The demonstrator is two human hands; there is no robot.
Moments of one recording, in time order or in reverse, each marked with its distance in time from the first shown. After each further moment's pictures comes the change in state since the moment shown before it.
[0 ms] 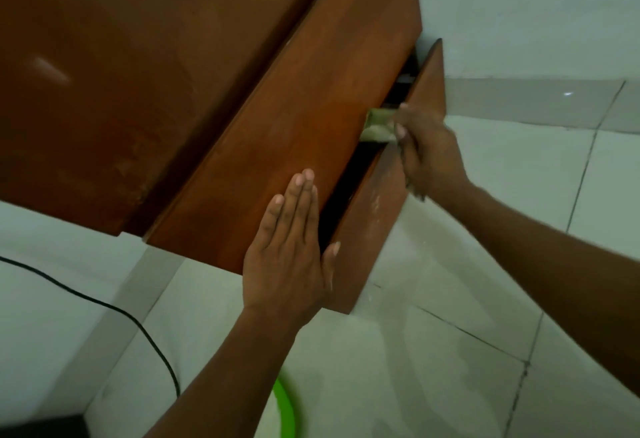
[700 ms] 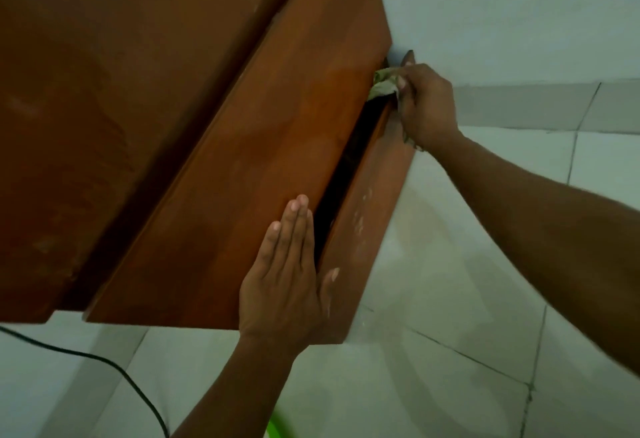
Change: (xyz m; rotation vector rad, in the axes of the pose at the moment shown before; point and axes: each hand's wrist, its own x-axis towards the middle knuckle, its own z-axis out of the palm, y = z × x) left_hand 0.025 0.012 0.026 0.041 -0.020 0.085; right_hand 0.083 0.061 -0.008 -0.058 0.122 0.247
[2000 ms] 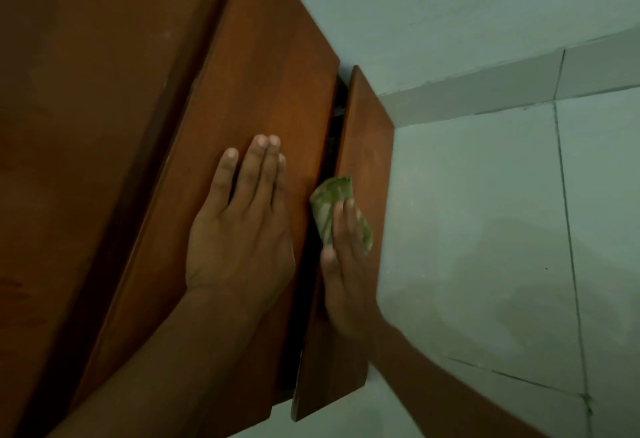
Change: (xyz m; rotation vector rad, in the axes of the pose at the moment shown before) left_hand 0.121 -0.034 -0.084 0.402 -0.206 0.229; right_hand -0.193 -0.103 0.078 0.453 -0.015 0.436
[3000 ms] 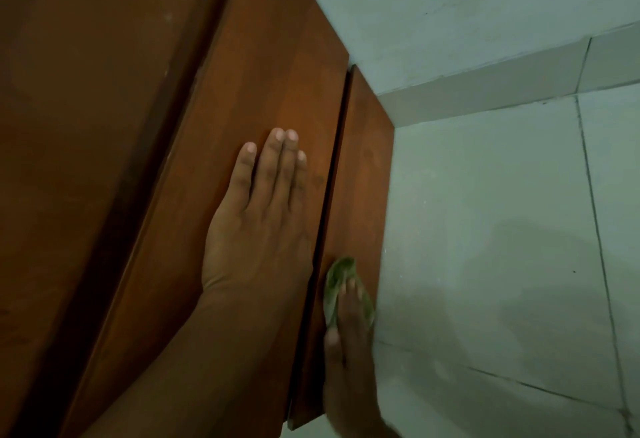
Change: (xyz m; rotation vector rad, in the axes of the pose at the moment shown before) left_hand 0.007 0.004 0.011 0.061 0.016 0.046; right_hand -0.091 0.012 0.043 0.065 0.138 0.188
